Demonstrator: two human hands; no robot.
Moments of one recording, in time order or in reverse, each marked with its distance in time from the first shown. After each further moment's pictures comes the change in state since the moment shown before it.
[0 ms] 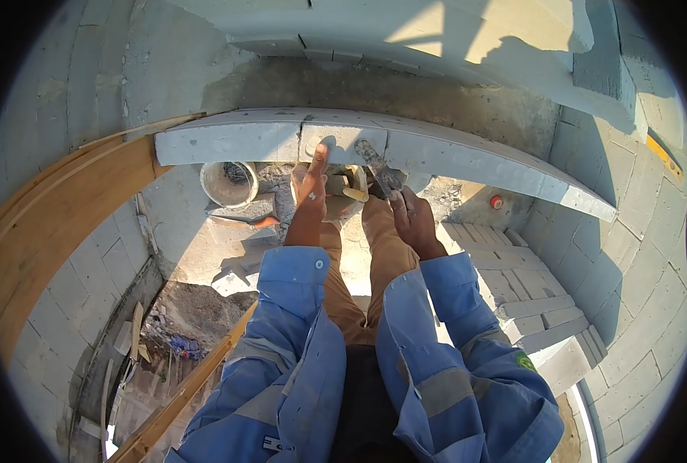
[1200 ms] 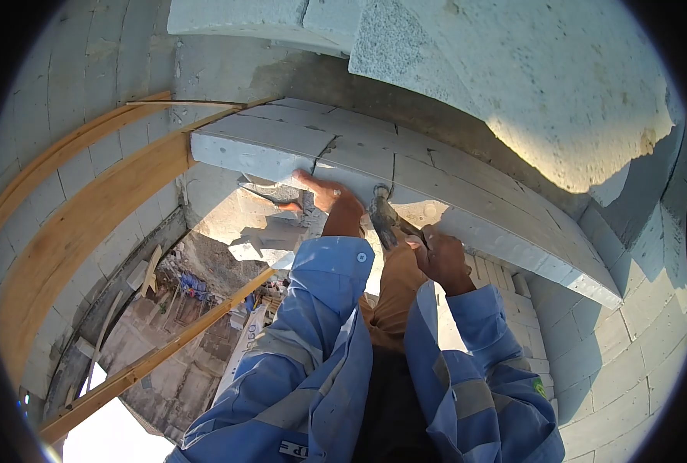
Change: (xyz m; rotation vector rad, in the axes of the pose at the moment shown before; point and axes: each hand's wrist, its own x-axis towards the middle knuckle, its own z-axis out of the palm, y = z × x) left_hand 0.012 0.070 0.119 -0.483 1.188 -0.413; right_hand 0.058 0.000 -0.103 -0.330 -0.372 -0.251
